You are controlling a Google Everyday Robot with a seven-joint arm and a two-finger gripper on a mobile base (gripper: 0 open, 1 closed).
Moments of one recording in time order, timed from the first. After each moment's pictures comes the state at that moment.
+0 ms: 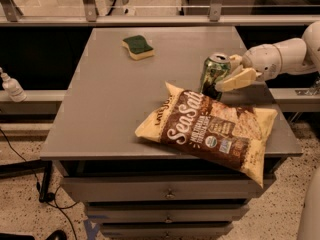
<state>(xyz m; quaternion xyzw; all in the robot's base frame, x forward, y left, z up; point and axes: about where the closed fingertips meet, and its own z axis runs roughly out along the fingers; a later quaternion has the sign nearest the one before) 0.596 -0.169 0.878 -0.55 0.56 0.48 0.39</state>
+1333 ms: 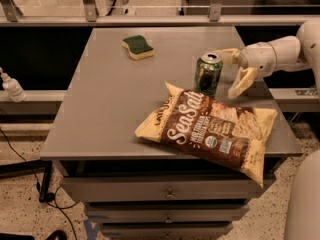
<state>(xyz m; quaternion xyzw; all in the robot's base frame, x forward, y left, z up) 0.612 -0.165 0.872 -0.57 0.54 0.46 0.40</state>
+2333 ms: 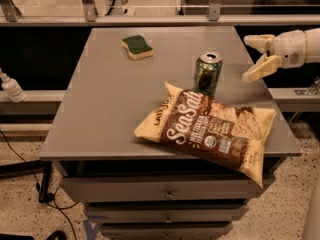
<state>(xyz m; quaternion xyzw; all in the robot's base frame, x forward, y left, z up) 0.668 -0.250 0.886 -0.50 0.66 0.31 0.47</state>
